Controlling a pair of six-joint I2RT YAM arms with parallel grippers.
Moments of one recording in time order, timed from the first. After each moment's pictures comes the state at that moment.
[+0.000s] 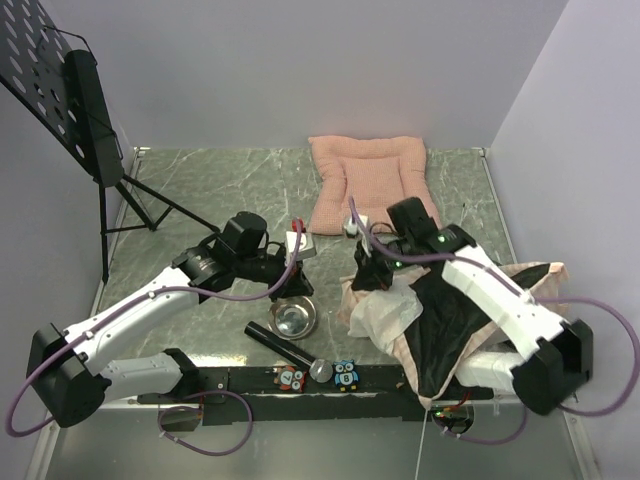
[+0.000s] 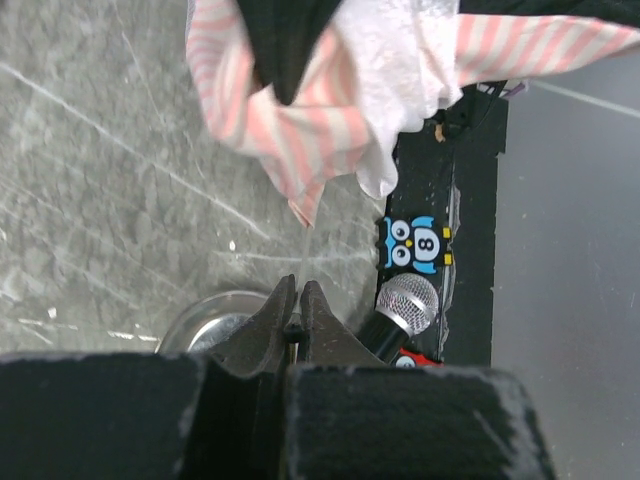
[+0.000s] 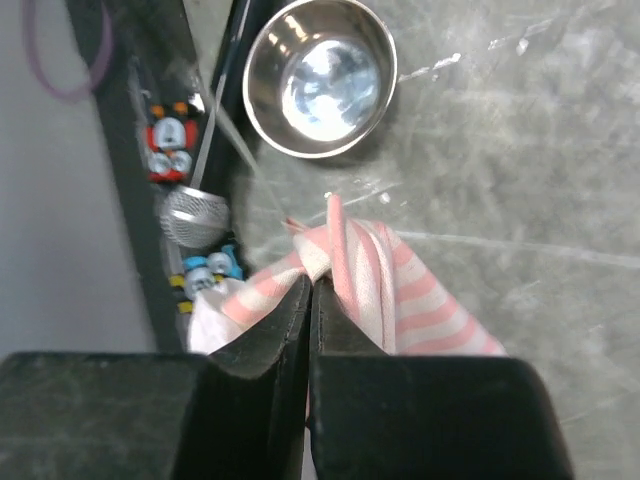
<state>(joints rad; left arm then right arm) -0.75 1.14 0.94 -0.41 0.69 0.16 0.51 1.23 1.08 -0.84 -0.75 -0.39</state>
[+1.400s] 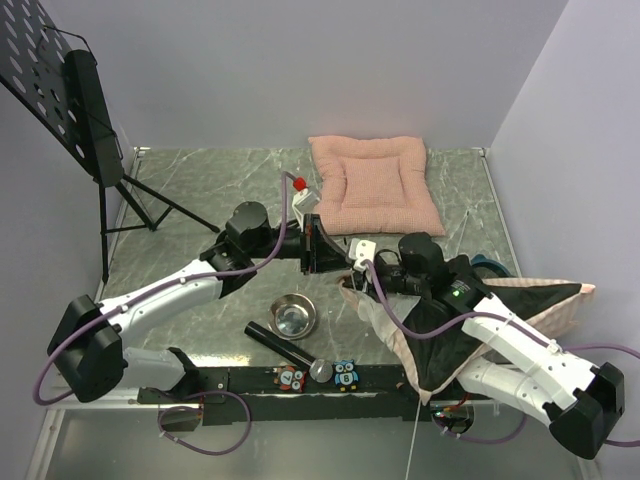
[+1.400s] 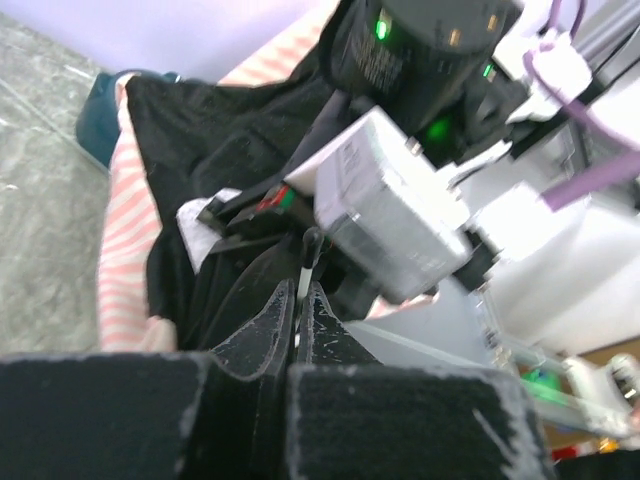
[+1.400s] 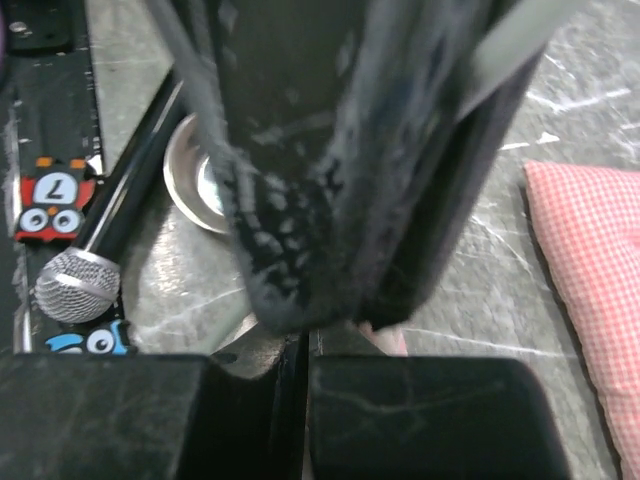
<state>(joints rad) -0.79 1.29 0.90 0.43 0.80 -0.62 0.71 0.87 0.72 -0.33 -0.51 -0.41</state>
